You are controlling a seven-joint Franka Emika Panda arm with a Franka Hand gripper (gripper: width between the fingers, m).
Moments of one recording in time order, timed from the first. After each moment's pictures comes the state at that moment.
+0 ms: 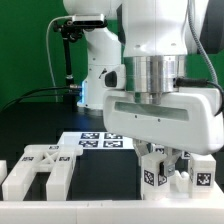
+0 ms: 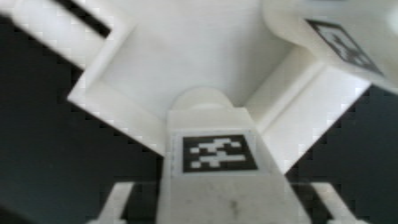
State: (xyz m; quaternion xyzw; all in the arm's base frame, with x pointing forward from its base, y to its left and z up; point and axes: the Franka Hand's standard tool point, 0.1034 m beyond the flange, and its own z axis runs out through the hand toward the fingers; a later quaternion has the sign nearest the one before) arm 0.644 0.052 0.067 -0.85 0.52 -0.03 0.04
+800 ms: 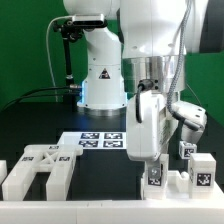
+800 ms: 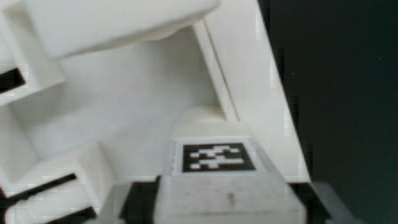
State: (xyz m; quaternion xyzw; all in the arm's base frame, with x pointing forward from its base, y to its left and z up) arm 0.646 0.055 0.066 -0.57 0.82 -0.01 0.07
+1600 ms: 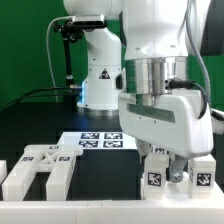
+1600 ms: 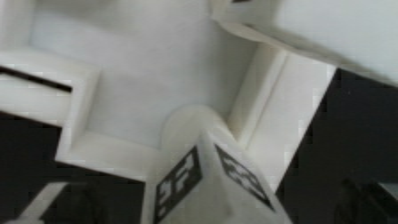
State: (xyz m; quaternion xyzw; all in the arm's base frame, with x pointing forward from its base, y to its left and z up) arm 0.645 0.057 0.064 -0.84 0.53 -0.05 0.06
